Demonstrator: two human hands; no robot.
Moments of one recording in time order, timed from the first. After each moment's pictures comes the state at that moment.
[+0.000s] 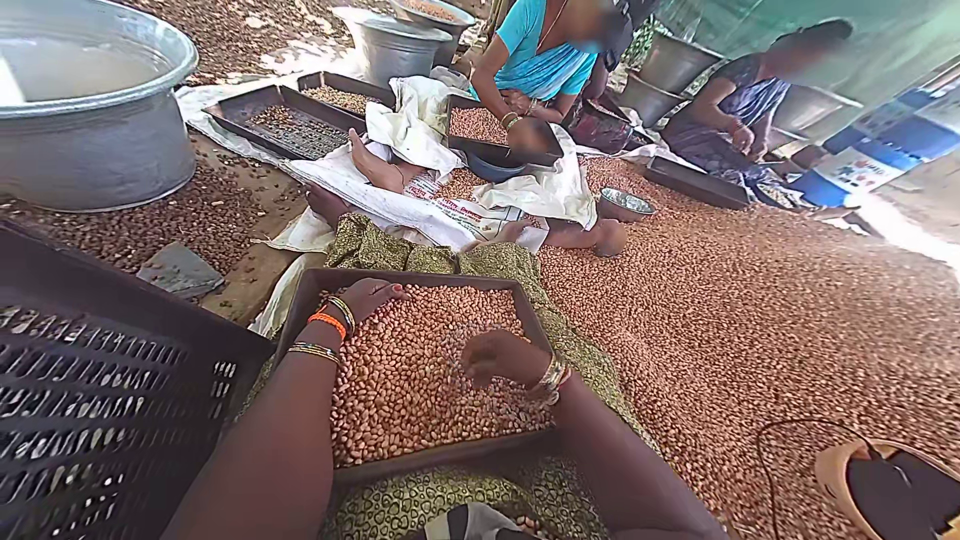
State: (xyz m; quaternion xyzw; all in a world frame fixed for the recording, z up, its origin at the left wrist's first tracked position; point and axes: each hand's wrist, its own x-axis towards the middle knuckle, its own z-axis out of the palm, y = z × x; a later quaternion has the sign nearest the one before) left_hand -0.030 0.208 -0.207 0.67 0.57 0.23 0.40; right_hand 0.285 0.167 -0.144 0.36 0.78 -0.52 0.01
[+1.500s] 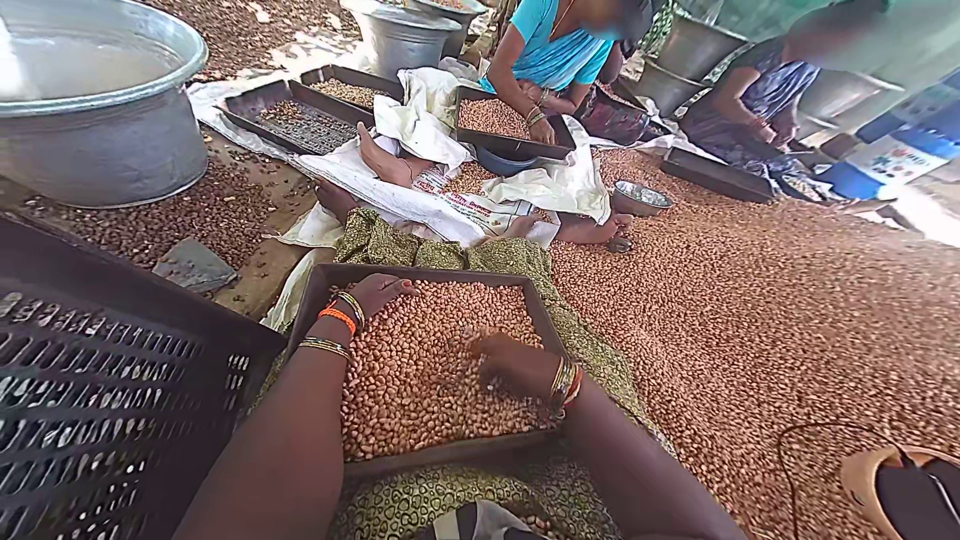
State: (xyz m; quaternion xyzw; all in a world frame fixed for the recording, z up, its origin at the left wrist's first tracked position) left_hand -0.028 0.206 -0.205 0.68 0.56 0.25 0.40; right_hand 0.294 0.171 -0.167 0.25 0.92 -0.26 0.15
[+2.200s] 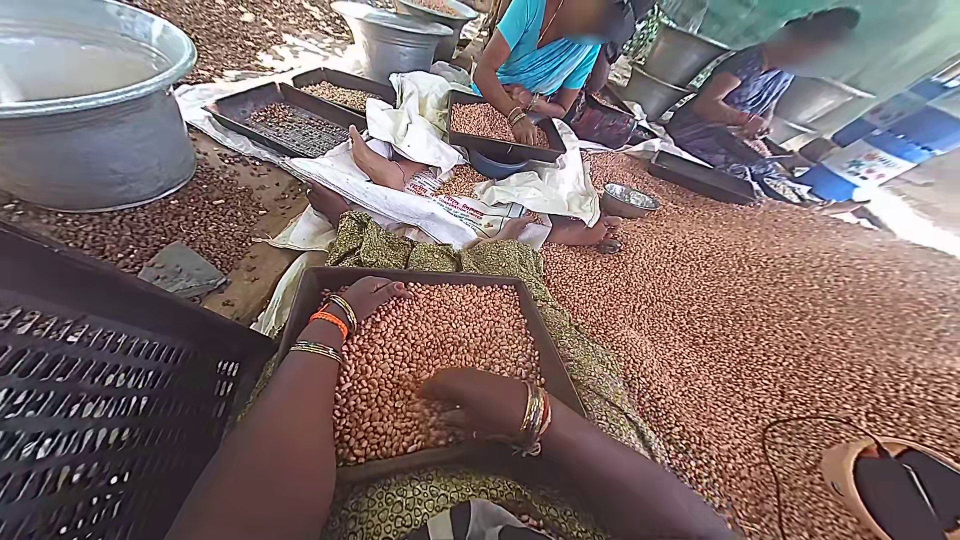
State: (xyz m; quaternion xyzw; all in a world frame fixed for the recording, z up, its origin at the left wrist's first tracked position) left_hand -0.028 0.207 -0.205 0.69 0.56 0.24 0.40; right_hand 0.243 0.120 -0.144 0.23 0.90 -0.36 0.10
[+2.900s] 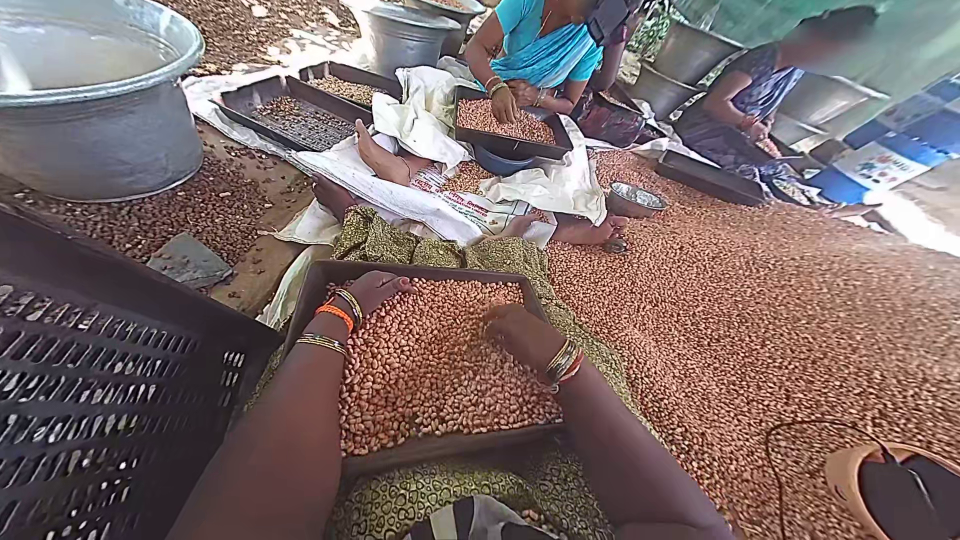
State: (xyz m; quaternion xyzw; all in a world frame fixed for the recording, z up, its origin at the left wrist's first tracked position) left_hand -0.028 0.208 -0.207 0.69 0.56 0.24 0.40; right_hand 0.297 0.191 -0.148 0.38 0.90 -0.20 0.11
